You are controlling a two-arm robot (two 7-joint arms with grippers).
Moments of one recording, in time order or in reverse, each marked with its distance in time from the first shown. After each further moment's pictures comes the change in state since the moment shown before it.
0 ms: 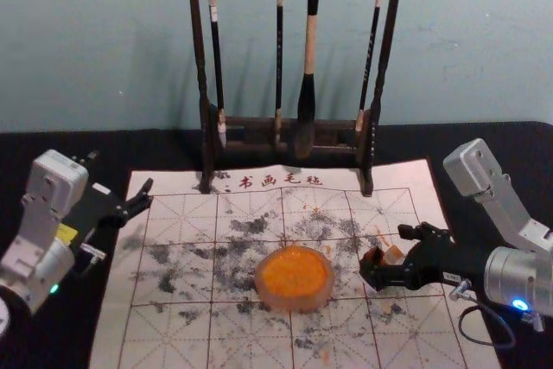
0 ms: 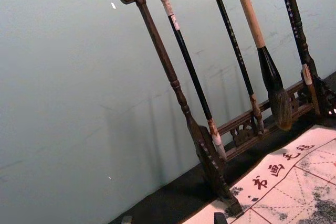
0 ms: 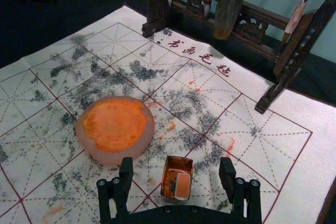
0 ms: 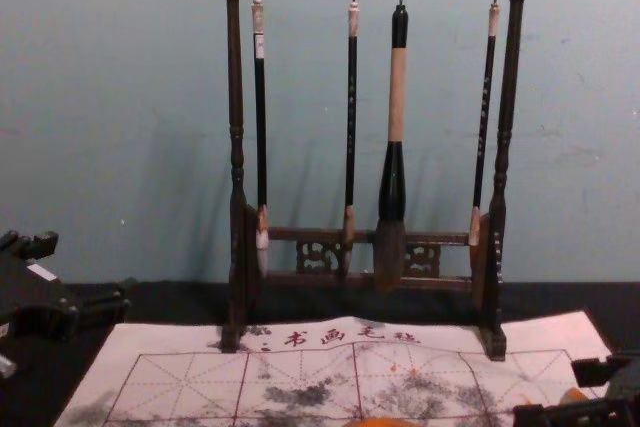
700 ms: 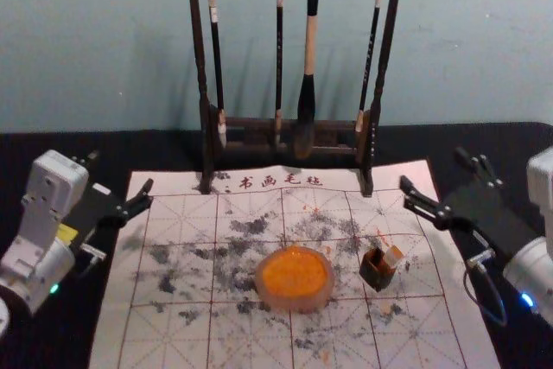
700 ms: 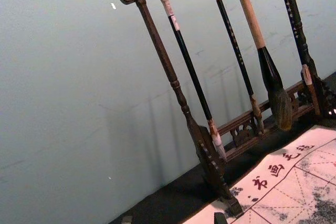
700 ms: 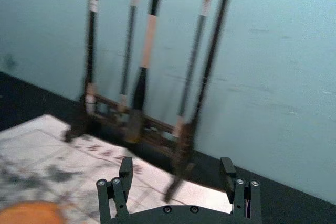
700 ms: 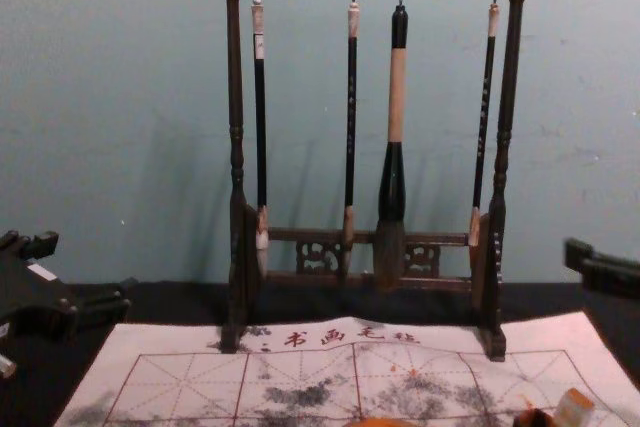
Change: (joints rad) left arm 0.000 0.000 0.000 0.000 0.000 0.000 0.000; right arm -0.163 -0.148 0.162 0.048 -0.162 -0.594 -0.236
